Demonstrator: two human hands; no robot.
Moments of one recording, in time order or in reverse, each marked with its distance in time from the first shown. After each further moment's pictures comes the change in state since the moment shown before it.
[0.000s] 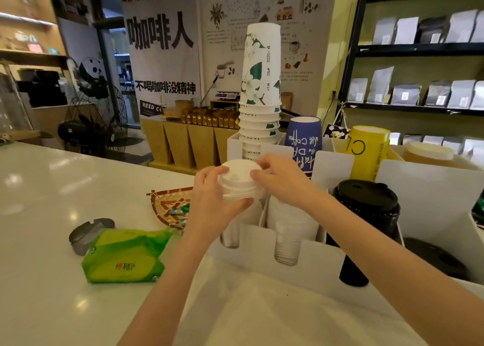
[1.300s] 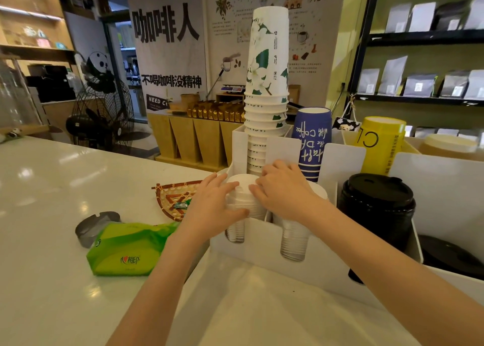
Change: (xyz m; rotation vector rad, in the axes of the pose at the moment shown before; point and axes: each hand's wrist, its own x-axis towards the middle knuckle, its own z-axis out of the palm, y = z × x) left_hand 0.007 -0.020 -0.003 0.447 -0.345 0.032; right_hand 0.001 0.020 0.030 -0.788 -0.038 -0.227
